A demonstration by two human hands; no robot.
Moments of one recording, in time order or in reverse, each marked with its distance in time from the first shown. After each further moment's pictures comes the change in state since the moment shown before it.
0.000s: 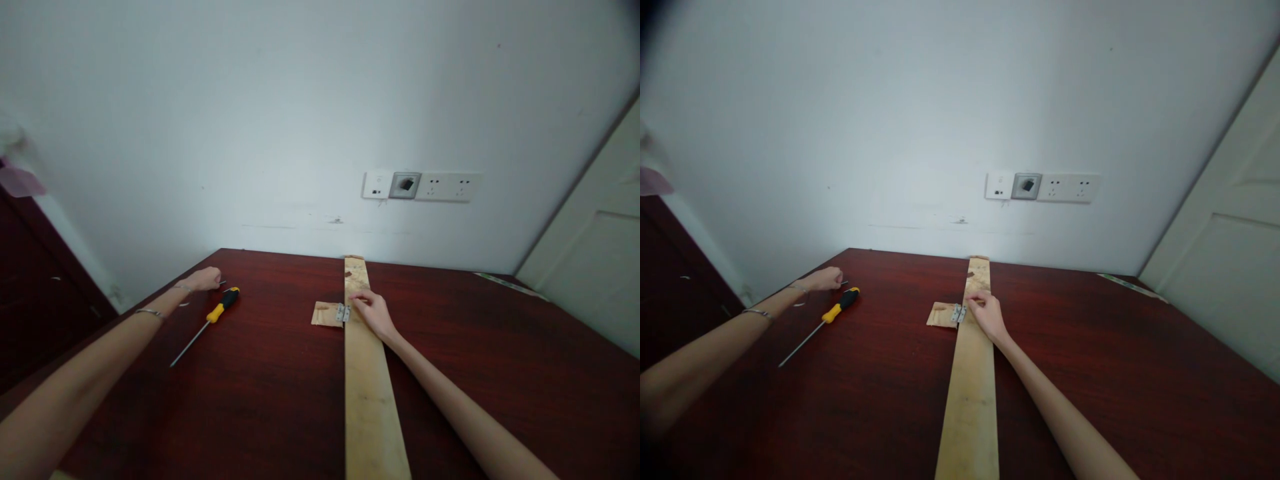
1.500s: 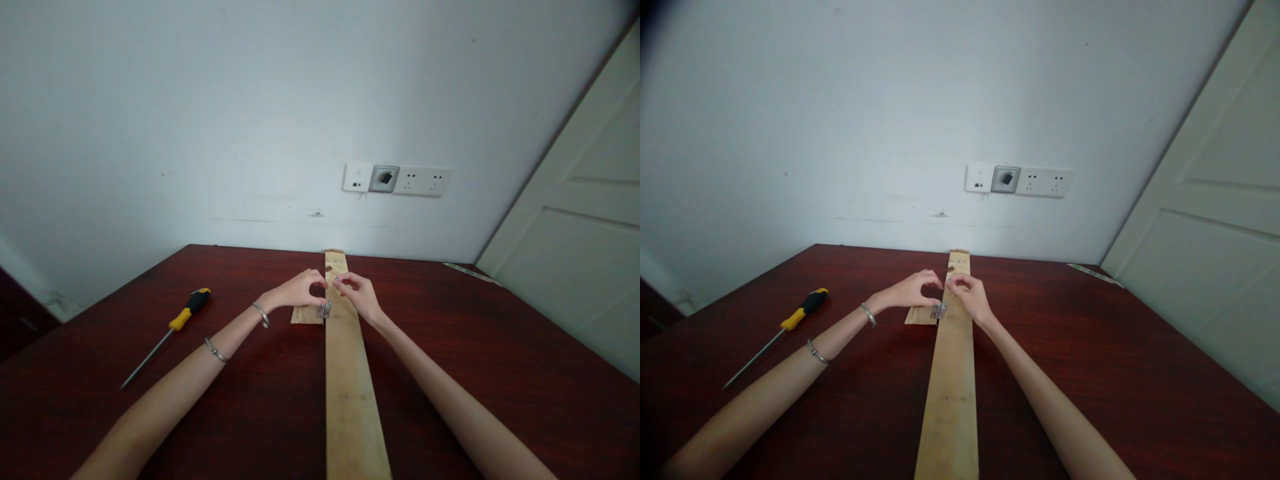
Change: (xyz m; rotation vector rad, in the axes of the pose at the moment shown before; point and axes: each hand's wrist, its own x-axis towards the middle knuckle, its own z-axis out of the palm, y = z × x) left_hand -0.046 0.323 -0.015 -0.629 0.125 0.984; right_hand 0.019 -0.018 -0.014 0.246 -0.030 -0.010
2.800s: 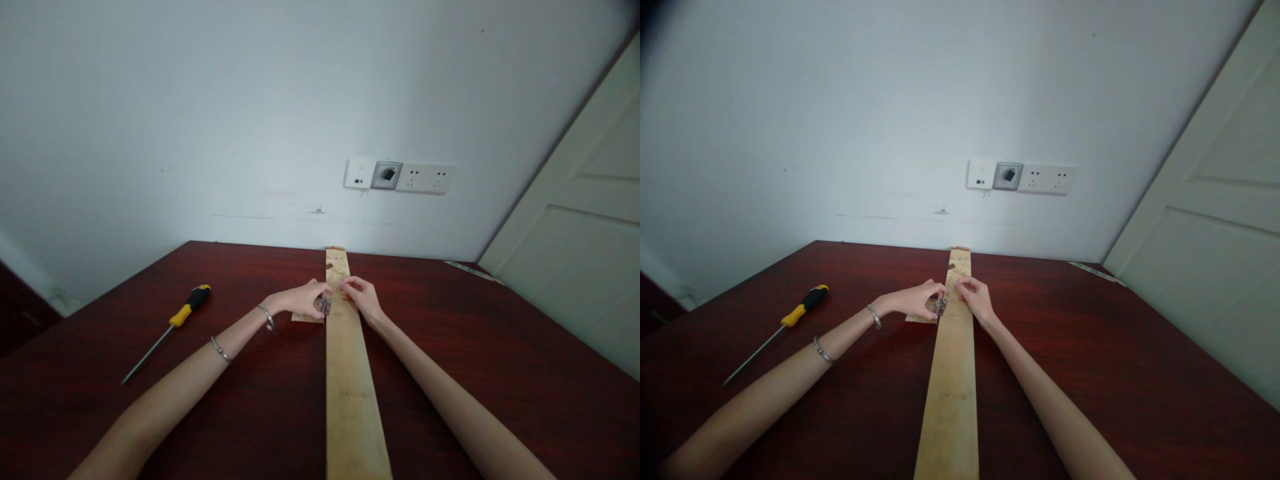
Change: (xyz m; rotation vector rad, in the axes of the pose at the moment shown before) left_hand -0.007 0.001 0.017 -0.018 -0.298 -0.155; right_hand -0.004 0.023 -0.003 0.162 0.111 0.251
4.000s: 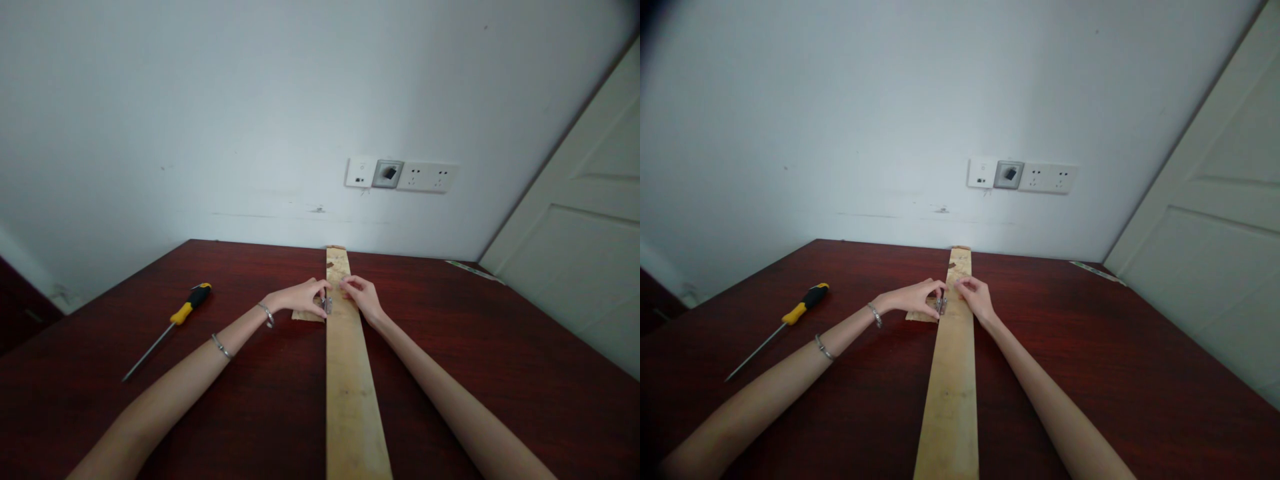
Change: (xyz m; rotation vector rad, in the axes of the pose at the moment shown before) left_hand 0.004 -0.018 0.004 -0.041 0.008 0.022; right_hand -0.001 0.000 0.000 -0.027 -0.002 -0.024
